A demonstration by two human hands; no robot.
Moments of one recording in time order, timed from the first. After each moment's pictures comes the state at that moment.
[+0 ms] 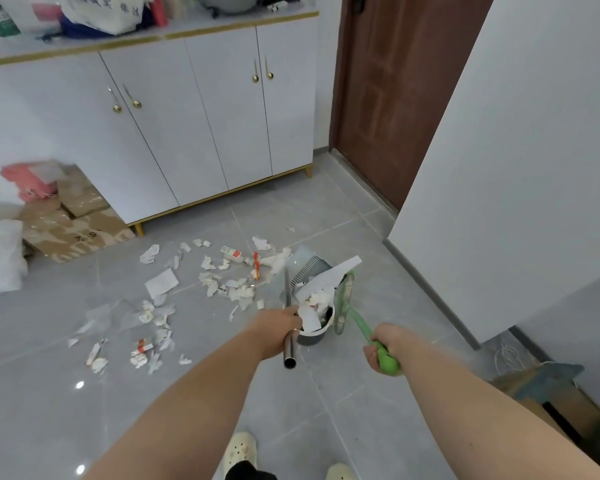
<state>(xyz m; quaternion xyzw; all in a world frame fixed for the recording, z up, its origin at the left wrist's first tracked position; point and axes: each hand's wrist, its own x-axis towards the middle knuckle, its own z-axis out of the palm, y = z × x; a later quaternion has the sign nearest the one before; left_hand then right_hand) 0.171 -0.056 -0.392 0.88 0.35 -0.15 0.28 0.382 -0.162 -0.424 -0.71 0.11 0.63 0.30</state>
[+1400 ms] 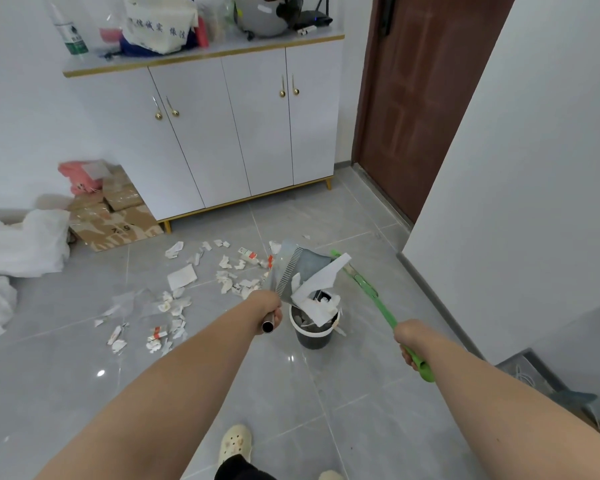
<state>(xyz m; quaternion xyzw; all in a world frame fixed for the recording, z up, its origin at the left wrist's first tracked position) 0.193 -0.082 -0.364 0.31 0.68 0.10 0.66 0.428 -0.213 -0.371 -0.85 -0.14 0.49 0.14</state>
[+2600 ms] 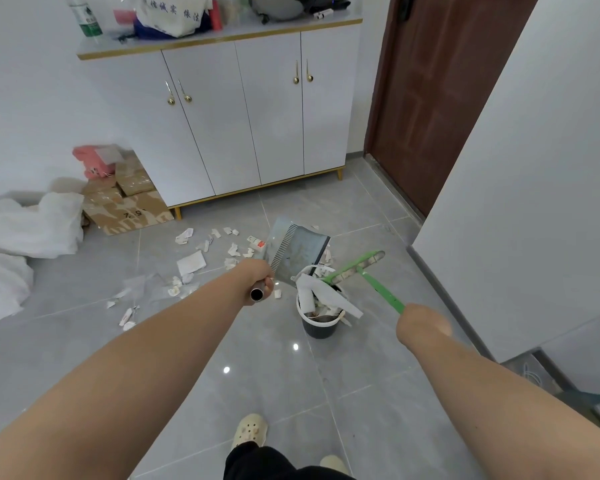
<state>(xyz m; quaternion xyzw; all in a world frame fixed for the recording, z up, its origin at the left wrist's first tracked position) 0.167 -0.064 -0.324 0.30 0.68 0.13 0.66 0.409 -0.201 -0.366 -0.89 -0.39 0.20 -0.15</state>
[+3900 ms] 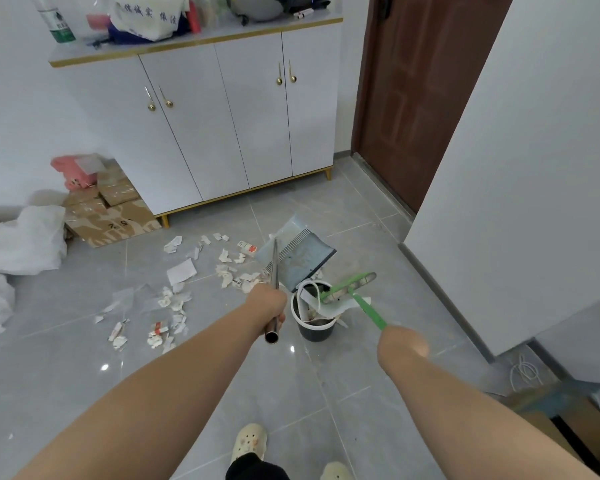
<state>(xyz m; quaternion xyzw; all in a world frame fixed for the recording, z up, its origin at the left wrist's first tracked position) 0.199 -0.089 -0.361 0.45 0.71 0.10 0.54 0.384 -0.205 -0.402 -0.87 -0.38 0.24 -0.20</state>
